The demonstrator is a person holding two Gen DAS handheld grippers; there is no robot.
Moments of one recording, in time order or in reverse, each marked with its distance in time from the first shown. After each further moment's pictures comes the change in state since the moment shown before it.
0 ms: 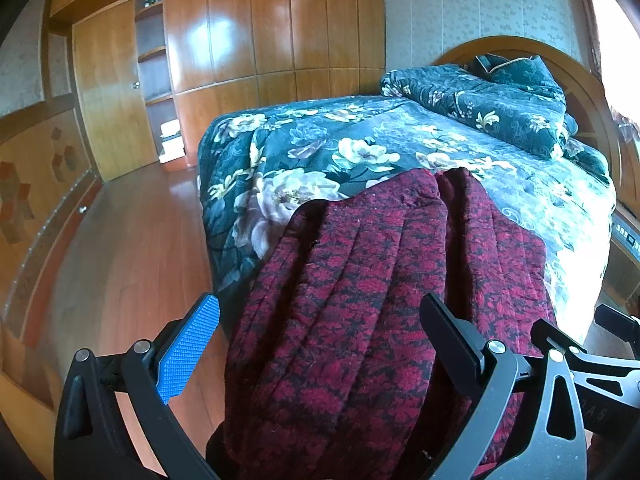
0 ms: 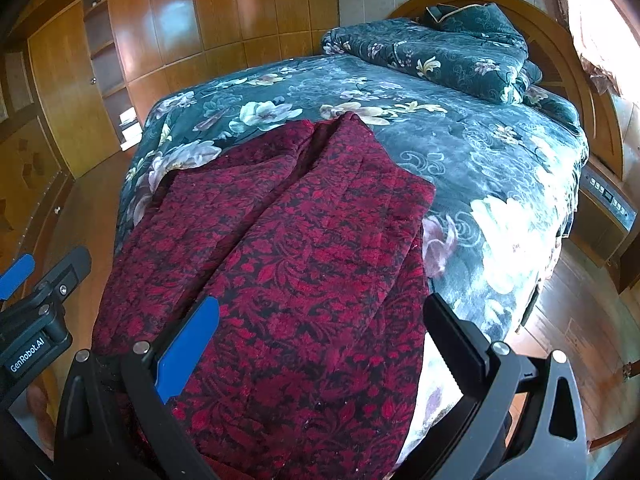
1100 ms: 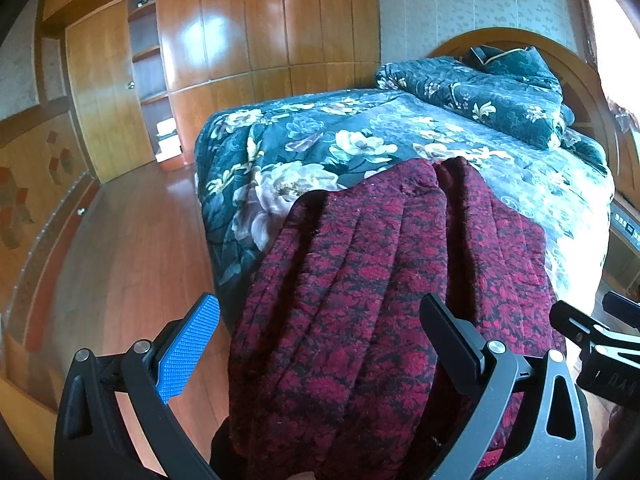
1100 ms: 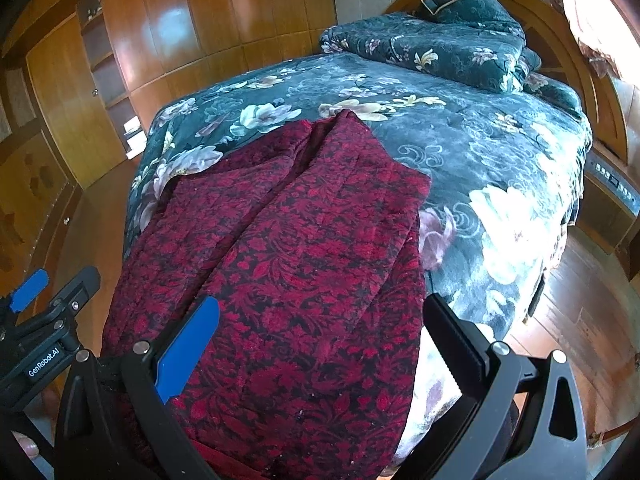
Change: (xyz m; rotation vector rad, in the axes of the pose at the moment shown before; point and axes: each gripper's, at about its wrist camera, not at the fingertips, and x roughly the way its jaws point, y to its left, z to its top) left arm -0.001 0.005 -0.007 0.025 0.022 -0.010; right arm -0.005 -0.013 -0.002 0.052 0.012 0.047
